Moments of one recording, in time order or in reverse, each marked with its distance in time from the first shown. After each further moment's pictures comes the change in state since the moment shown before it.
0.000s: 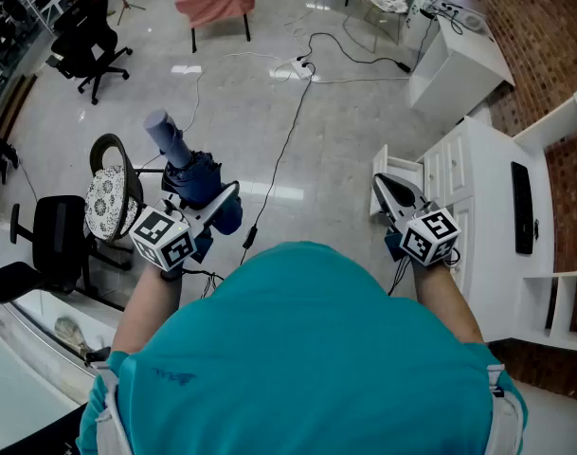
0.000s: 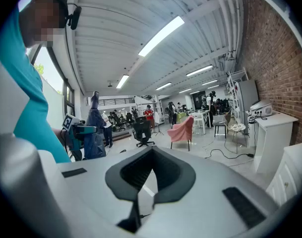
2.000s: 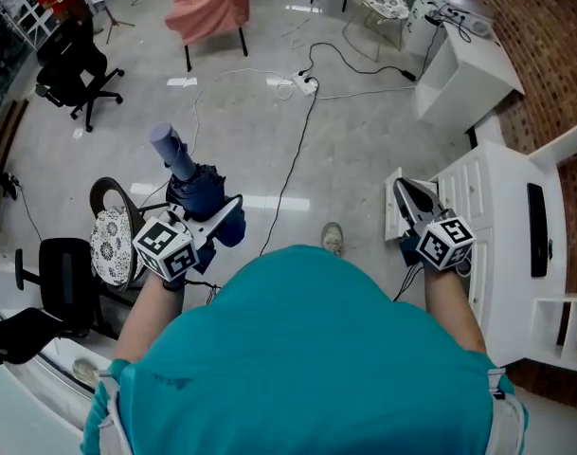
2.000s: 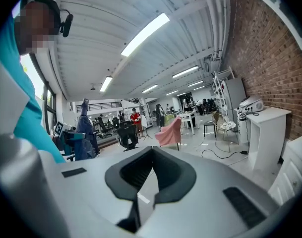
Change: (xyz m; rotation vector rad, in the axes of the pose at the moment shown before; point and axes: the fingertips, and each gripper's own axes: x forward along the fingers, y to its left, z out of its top) left arm 0.073 0.143 0.016 -0.010 0.047 -0.074; right arm 0.113 -0.098 0.026 0.091 -0.041 -0.137
